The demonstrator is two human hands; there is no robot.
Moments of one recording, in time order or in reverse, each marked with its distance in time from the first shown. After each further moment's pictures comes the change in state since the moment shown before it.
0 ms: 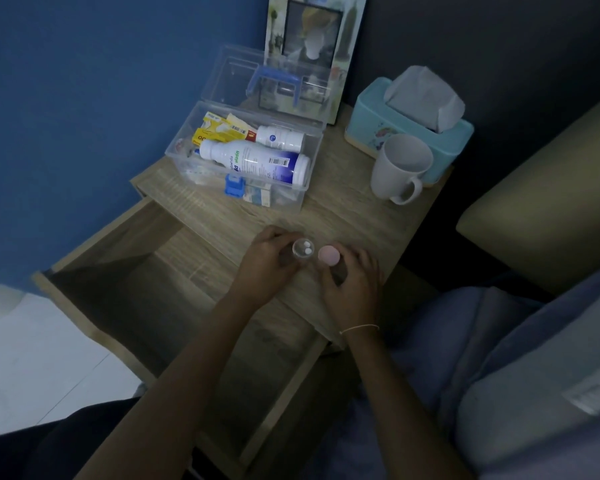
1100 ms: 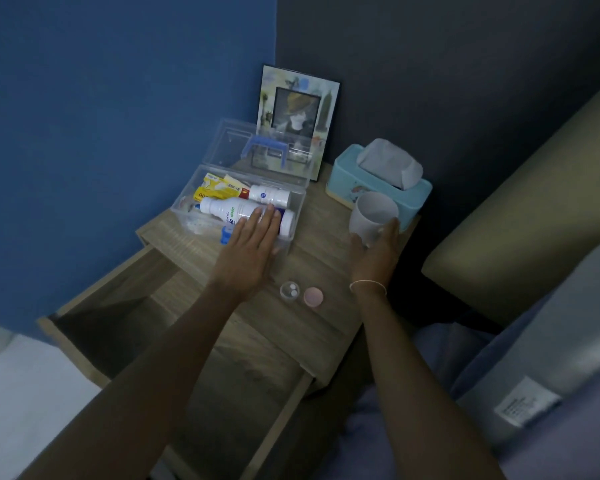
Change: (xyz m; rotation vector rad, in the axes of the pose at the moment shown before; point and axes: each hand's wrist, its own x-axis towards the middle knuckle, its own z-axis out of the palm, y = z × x) left_hand 0.054 0.004 -0.045 0.685 -0.052 0.241; right_hand 0.113 -0.022 -0.045 0.118 0.275 0.273
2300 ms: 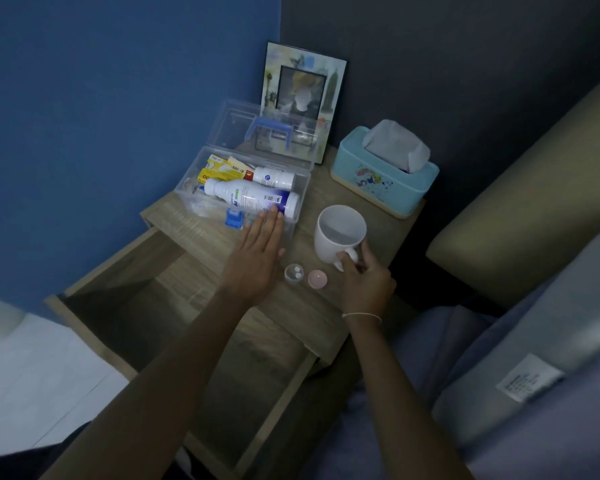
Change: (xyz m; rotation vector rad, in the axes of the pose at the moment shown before) left_hand -0.030 0.017 0.014 -0.127 -0.008 -0.056; right_hand -0.078 0.009 -0.024 0.201 -0.090 -0.056
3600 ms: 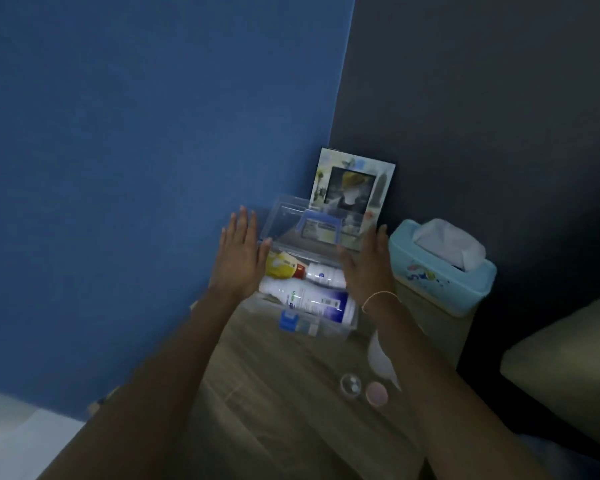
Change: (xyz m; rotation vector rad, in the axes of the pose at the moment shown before) left_hand 0.106 -0.138 -0.089 -0.136 0.180 -0.292; right_hand 0.131 -0.102 0.120 -0.385 -0.356 -0.237
